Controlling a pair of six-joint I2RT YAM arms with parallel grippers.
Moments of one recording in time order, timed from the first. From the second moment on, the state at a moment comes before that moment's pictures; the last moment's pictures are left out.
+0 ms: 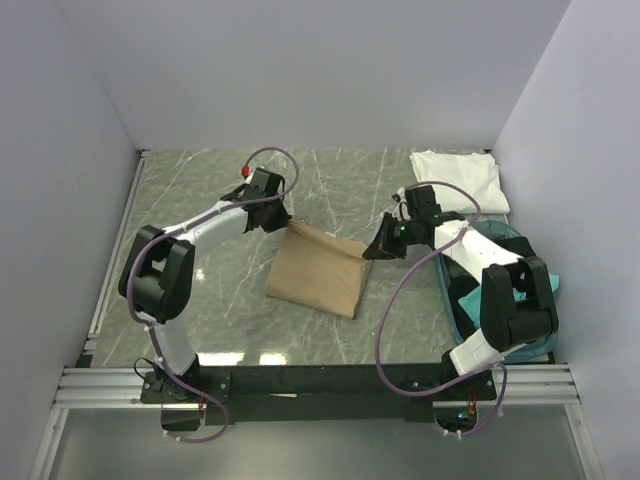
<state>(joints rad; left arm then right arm) -0.45 1.80 1.27 -0.32 -0.09 -0.83 0.23 1.55 0.98 -0.46 -0.55 0.55</state>
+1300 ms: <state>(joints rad) -0.44 1.70 0.96 -0.22 0.06 -0.70 0.21 0.73 0.69 -0.60 -0.15 0.57</state>
